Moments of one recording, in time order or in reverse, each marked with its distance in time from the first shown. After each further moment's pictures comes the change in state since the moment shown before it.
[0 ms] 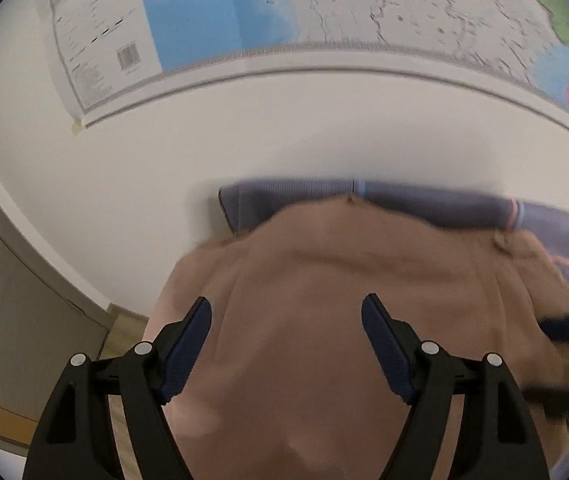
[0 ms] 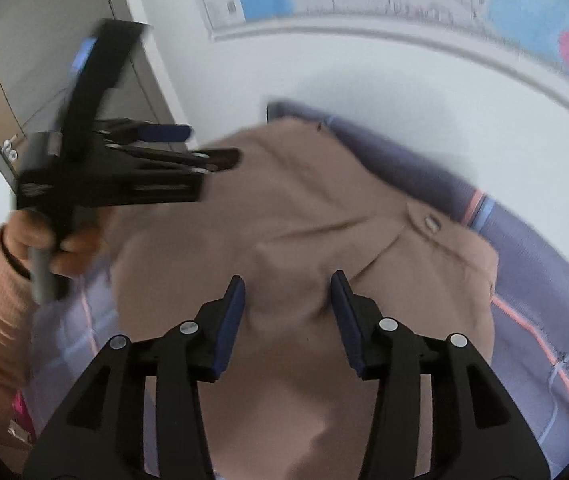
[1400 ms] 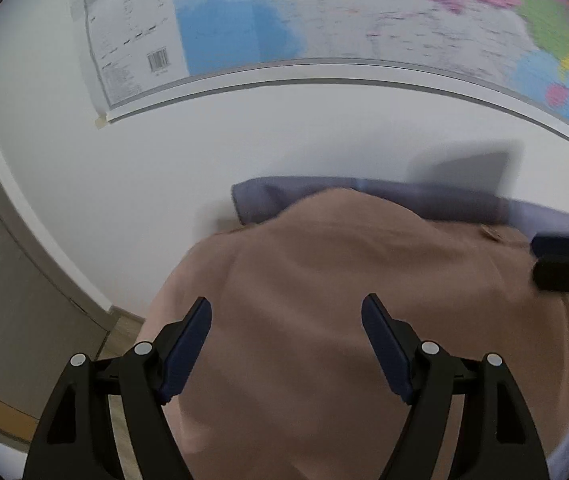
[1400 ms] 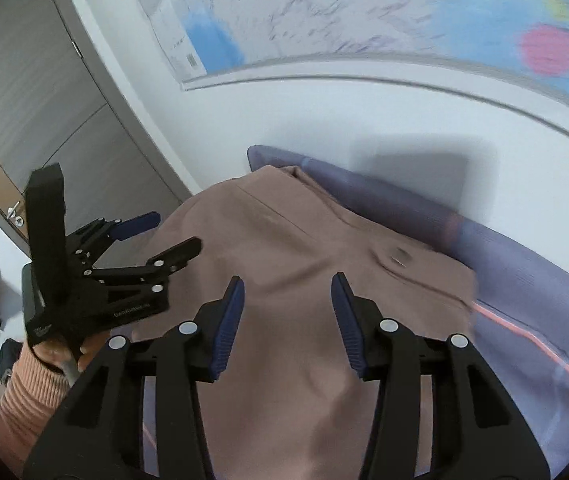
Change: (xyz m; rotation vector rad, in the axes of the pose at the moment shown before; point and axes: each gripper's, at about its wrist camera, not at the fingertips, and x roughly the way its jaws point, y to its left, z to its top) left arm -0.007 0.006 -0.010 -0.060 -0.060 0.030; right arm 0.010 -0.032 0.050 0.173 -0.057 0.046
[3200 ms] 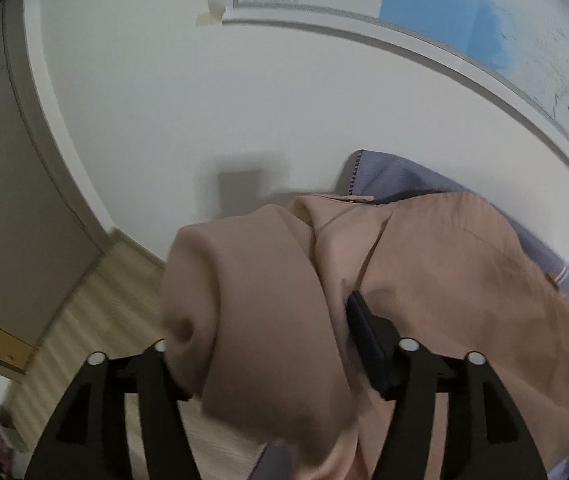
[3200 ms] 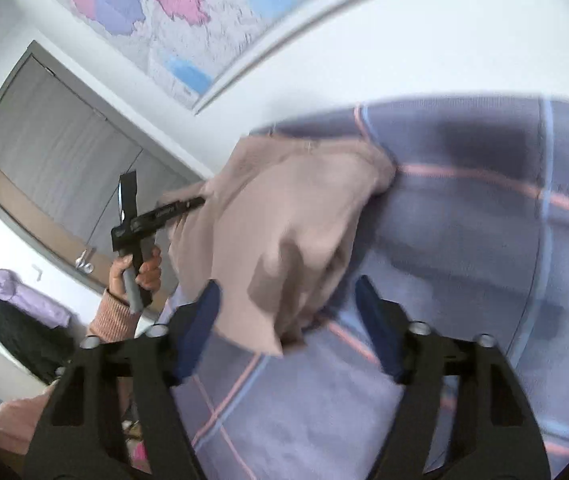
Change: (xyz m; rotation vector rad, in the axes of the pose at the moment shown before) left arm 0.024 0.112 -0.010 -0.265 0.127 0.017; right arm -0.192 -0.111 -0.226 0.279 -0.021 0.269
